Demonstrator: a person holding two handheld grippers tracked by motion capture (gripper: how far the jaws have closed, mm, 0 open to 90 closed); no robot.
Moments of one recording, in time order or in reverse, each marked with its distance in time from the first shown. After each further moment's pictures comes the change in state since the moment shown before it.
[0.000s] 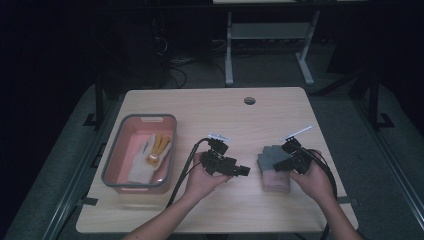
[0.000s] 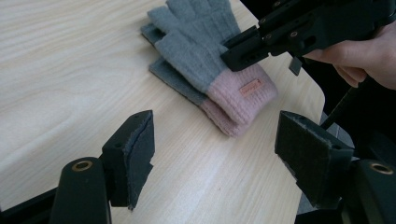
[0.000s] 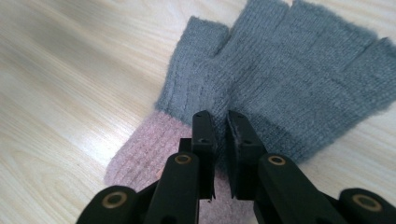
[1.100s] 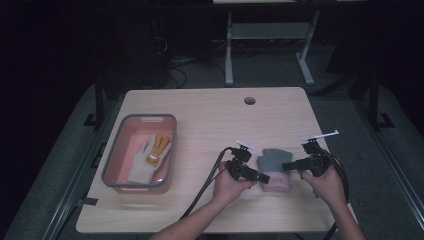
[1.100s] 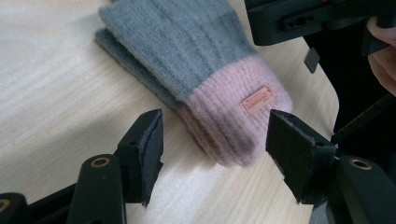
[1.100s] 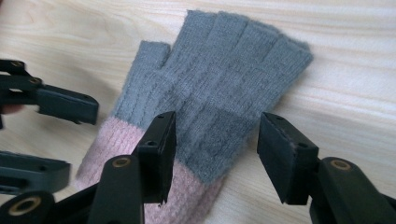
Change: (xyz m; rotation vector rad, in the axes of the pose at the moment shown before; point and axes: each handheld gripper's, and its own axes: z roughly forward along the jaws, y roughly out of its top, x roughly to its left) left arm -0.011 0.000 0.079 0.087 -0.013 -0.153; right arm -0.048 -0.028 -0.007 -0.111 0.095 0.230
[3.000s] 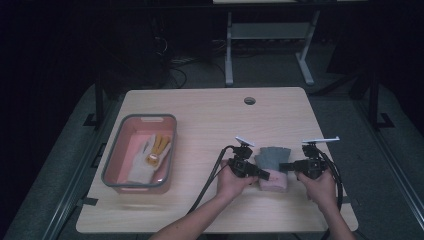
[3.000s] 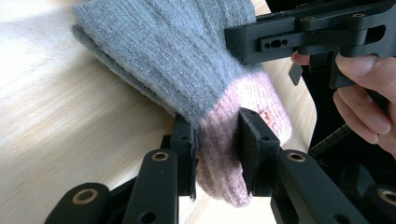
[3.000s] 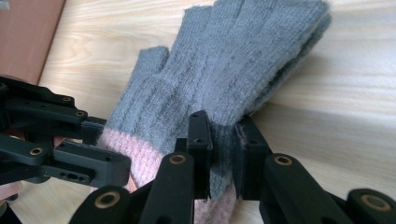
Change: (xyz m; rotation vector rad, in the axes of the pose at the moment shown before) left arm 0.006 0.010 0.000 0.019 -0.074 -0.069; right arm 0.001 -0.008 0.011 -0.066 0.128 0.109
